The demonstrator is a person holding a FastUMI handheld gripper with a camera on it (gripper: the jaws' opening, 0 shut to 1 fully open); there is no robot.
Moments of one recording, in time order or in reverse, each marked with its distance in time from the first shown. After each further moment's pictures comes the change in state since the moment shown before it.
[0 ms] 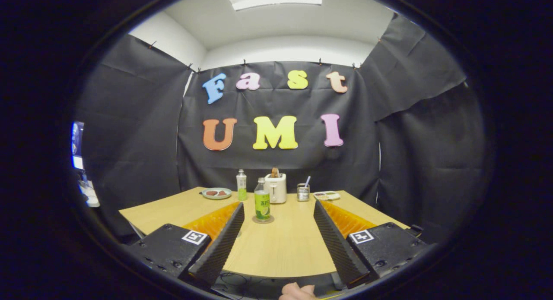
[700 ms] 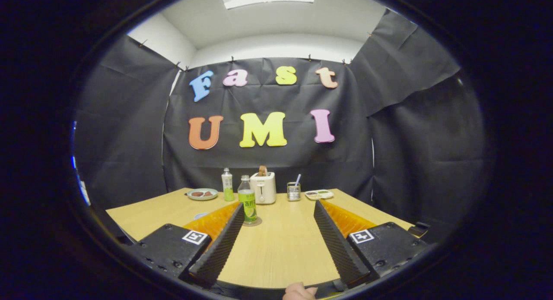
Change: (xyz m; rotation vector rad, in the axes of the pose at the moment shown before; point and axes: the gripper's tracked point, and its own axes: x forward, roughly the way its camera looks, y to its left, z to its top) arm 0.046 -0.039 -0.011 0.026 -0.033 -0.071
